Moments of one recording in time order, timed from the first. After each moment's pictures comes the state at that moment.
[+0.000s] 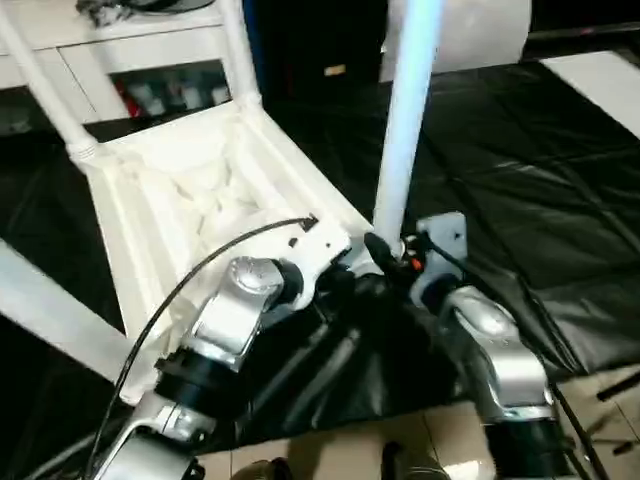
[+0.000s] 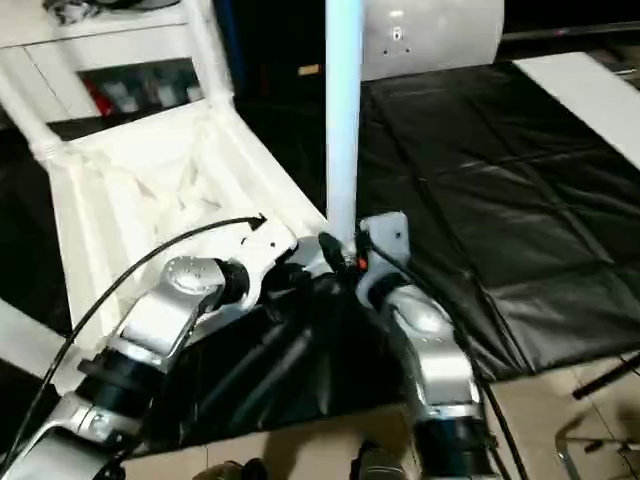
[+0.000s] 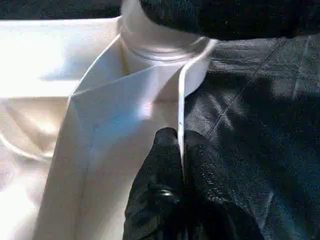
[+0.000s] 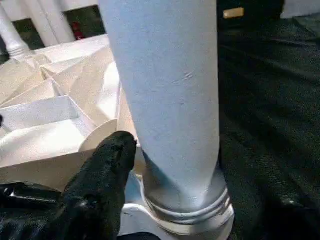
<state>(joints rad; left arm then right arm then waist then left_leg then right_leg) -0.53 0.15 -0.29 0.24 0.13 0.51 -0.81 -0.25 -0.08 0.00 0.05 0.13 0.32 0.45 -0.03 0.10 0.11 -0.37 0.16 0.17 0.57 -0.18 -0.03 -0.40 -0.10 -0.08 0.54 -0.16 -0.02</state>
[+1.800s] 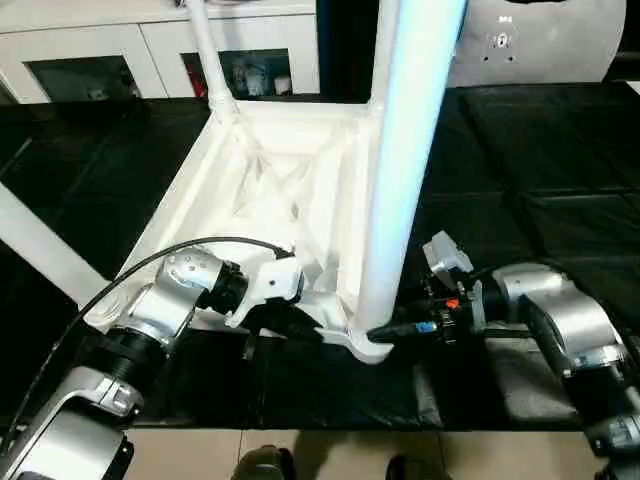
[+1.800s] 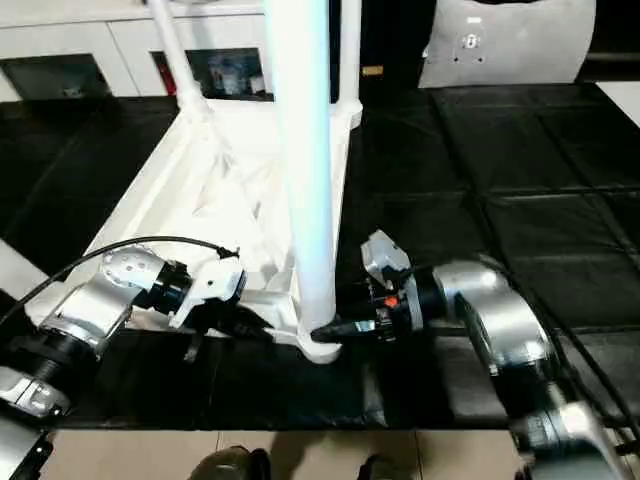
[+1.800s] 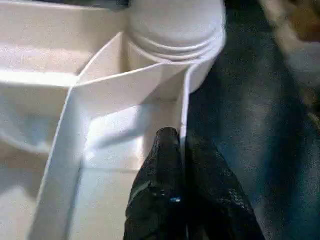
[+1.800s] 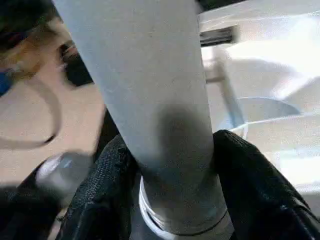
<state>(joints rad) -0.57 0.42 -0.34 0.46 -0.02 0.08 -1.37 -0.38 -0.45 0.17 0.20 0.31 0.36 1.33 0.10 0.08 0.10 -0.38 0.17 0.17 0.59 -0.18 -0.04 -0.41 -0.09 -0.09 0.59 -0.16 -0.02</state>
